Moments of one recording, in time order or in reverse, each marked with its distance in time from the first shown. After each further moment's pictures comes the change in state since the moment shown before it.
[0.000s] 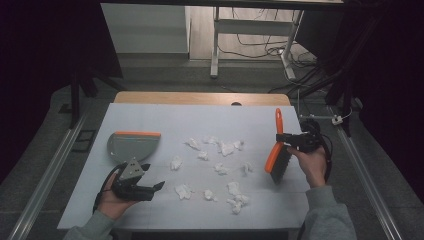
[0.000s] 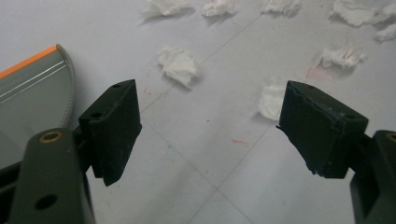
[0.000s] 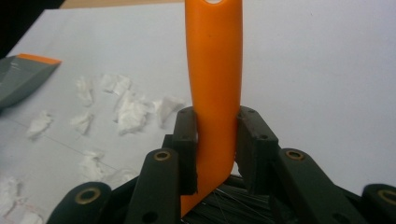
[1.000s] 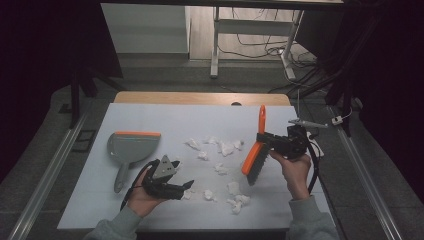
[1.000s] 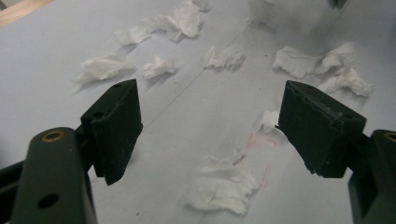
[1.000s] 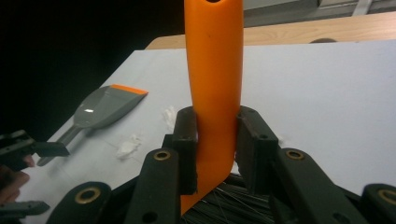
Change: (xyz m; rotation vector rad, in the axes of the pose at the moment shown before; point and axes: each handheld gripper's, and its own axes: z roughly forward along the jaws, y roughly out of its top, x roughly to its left) left arm -0.053 0.055 0.036 -0.036 -0.067 0.086; right arm 0.062 -0.015 0.000 -0.184 0.218 -0.012
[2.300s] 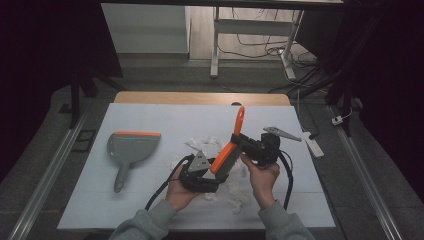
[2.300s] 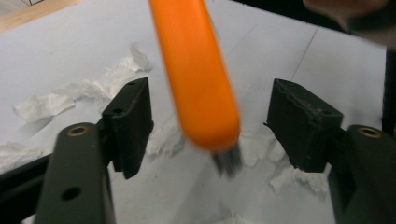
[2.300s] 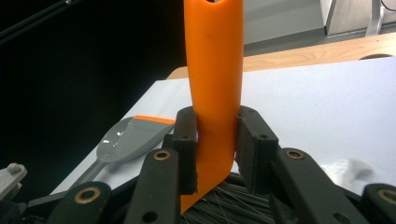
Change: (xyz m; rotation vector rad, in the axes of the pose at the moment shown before) left arm -0.031 0.046 0.063 -0.126 -0.124 -0.037; right arm 0.064 -0.028 0.044 -0.166 0.015 0.036
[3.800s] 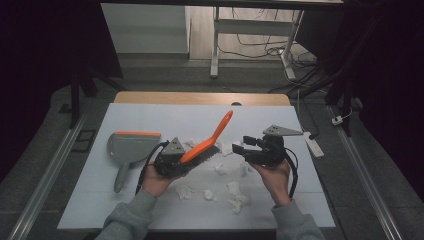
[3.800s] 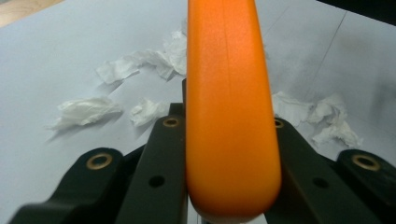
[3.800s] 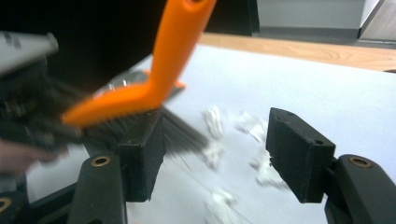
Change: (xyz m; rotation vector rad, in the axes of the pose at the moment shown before) left arm 0.059 -0.005 -0.047 0.097 0.002 -0.034; right arm -0.013 0.011 -0.016 0.181 0.090 -0.290
